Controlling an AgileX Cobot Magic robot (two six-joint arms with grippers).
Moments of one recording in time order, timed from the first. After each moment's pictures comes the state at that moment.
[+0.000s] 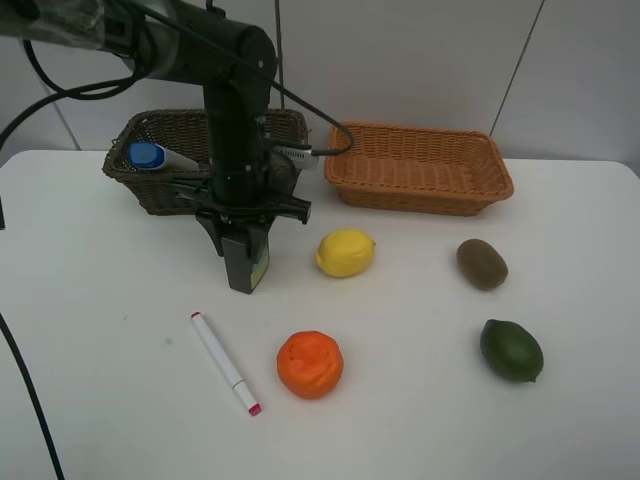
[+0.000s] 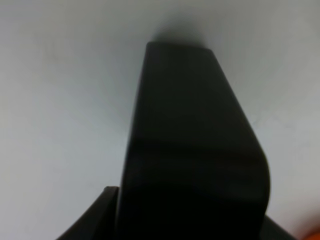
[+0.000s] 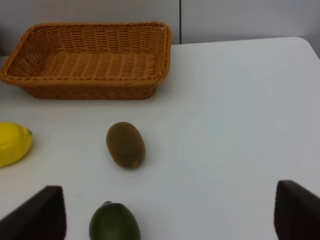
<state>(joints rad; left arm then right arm) -0.58 2.20 -1.65 0.00 1.19 -0.35 -0.10 0.00 -0.53 0.06 1.07 -0.06</state>
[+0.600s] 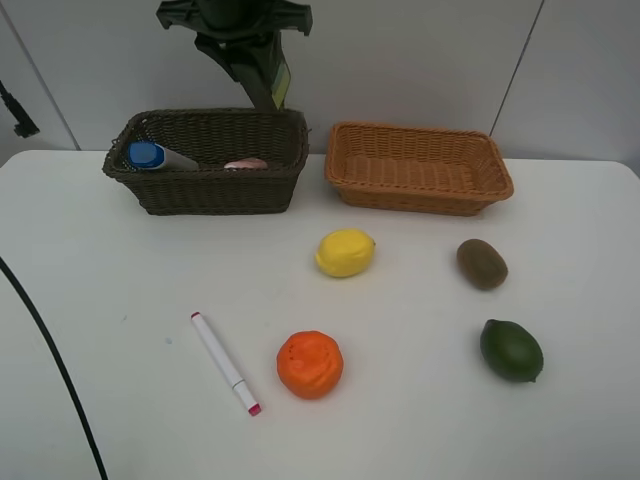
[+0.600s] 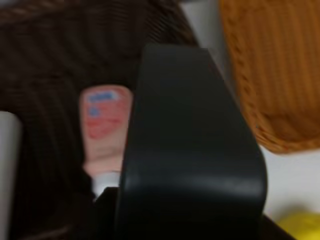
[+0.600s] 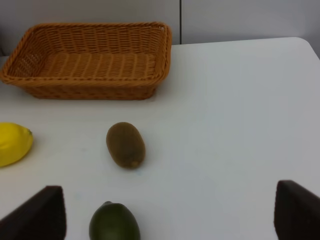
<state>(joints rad) -0.44 2.16 -2.16 0.06 1.13 -0.24 -0.10 0.00 -0.53 0.06 1.07 -0.06</state>
